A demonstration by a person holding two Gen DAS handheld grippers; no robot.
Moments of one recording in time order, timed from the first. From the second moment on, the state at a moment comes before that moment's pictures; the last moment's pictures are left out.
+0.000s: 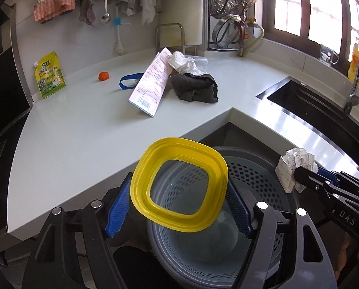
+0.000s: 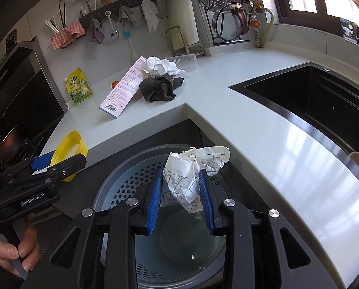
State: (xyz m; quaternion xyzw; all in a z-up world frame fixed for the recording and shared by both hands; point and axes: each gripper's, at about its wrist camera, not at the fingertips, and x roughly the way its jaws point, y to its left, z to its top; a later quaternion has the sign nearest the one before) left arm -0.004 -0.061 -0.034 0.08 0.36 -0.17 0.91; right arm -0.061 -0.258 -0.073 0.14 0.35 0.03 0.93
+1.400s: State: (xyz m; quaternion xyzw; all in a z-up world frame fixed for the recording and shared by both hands) left arm 0.005 -0.066 -0.086 0.09 0.42 -0.18 0.89; right arm -0.047 -0.245 -0.114 0.14 0.40 0.06 0.90
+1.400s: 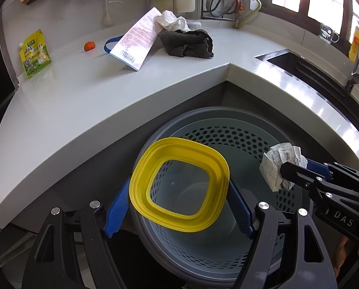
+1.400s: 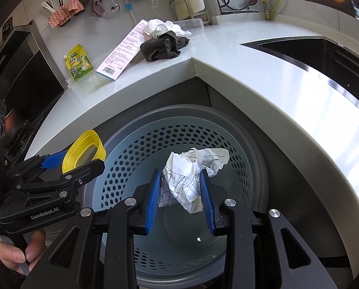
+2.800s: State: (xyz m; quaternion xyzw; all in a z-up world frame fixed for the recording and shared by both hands) left arm 0.009 -0.057 -0.085 0.07 0.42 -0.17 0.89; right arm -0.053 -0.252 -0.110 0.15 0.39 0.04 0.91
